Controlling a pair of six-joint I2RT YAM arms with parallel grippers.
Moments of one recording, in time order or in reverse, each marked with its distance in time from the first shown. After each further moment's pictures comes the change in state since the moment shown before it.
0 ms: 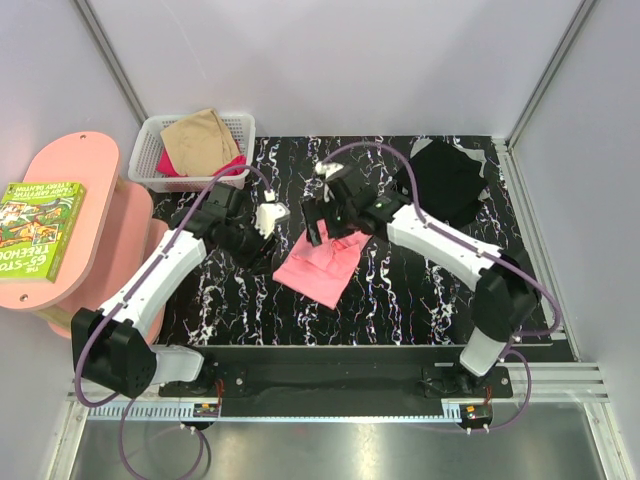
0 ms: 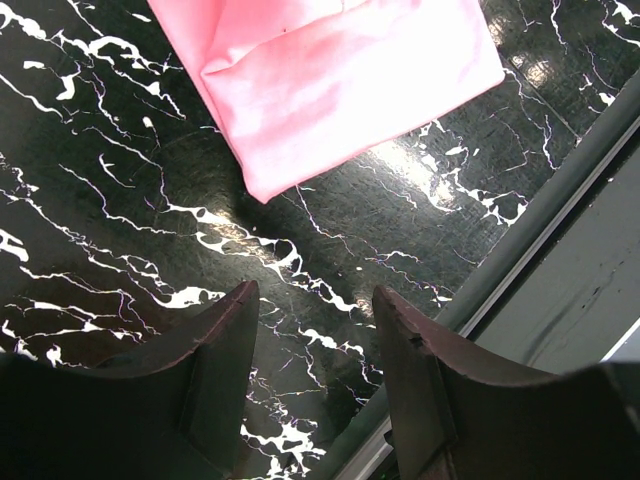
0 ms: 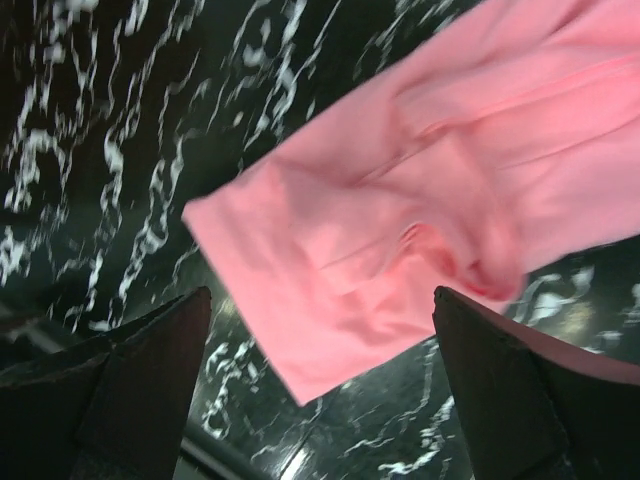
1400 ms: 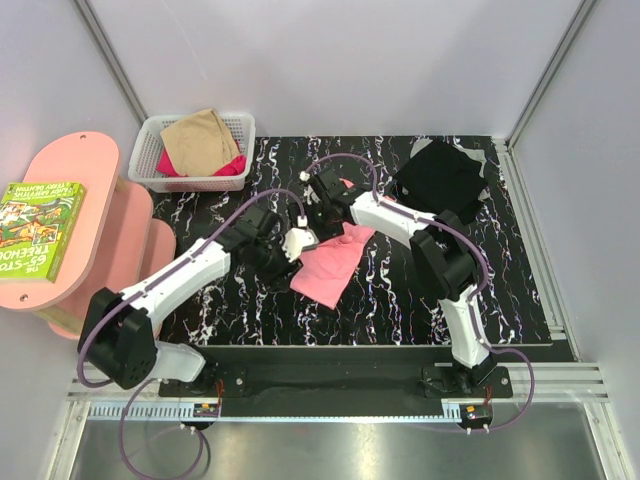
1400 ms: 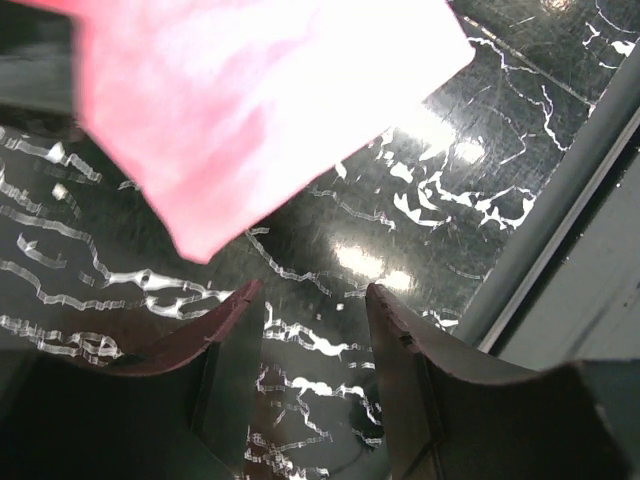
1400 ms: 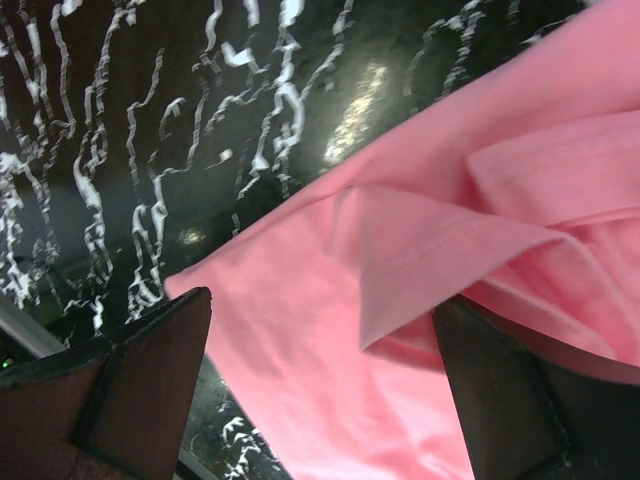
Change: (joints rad) left arm -0.190 0.040 -0.130 0.158 -0.053 0.023; right arm -0.044 0.428 0.210 0.027 -0.270 0.080
